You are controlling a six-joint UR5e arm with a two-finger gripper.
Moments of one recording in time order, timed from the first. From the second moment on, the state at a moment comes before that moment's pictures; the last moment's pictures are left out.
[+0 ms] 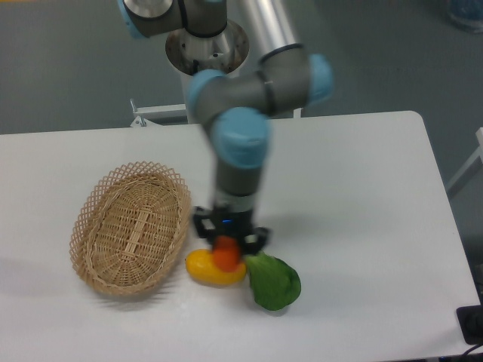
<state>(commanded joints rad) 2.55 -1.93 -1.64 -0.97 1.36 0.84</state>
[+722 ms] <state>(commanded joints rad) 2.69 -1.93 -1.61 -0.97 1.61 1.16</state>
